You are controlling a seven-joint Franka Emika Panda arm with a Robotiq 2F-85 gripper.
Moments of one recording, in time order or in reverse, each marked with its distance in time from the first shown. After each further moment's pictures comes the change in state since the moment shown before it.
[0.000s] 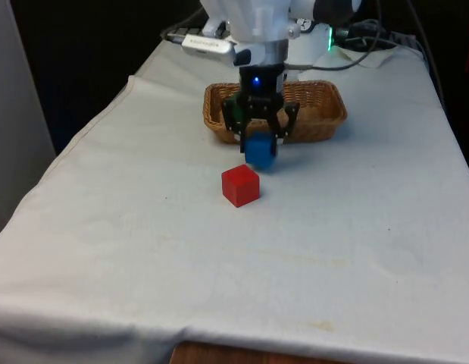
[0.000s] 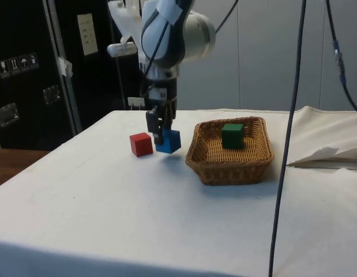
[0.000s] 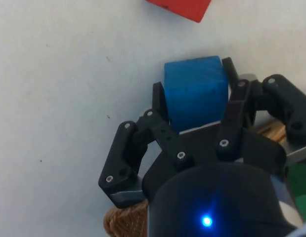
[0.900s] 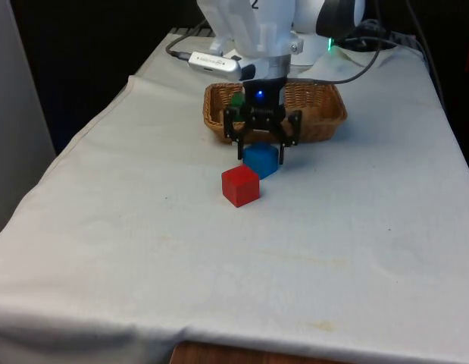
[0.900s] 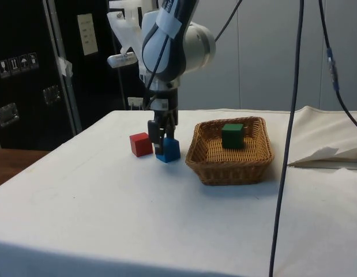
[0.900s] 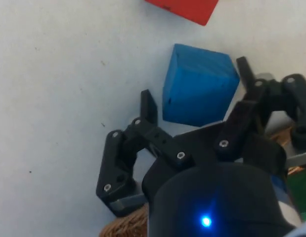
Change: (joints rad) arm -0.004 0.054 0.020 0.008 0.005 0.028 -0.007
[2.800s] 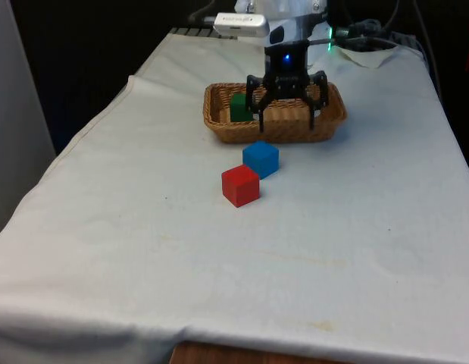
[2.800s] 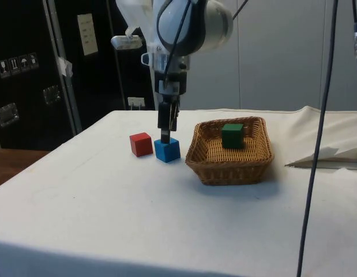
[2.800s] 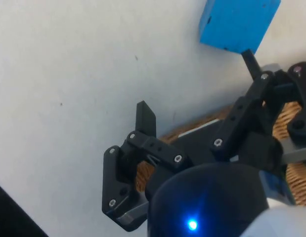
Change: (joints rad) arm -0.003 -0.218 0.057 -0.167 -0.025 0.004 -0.153
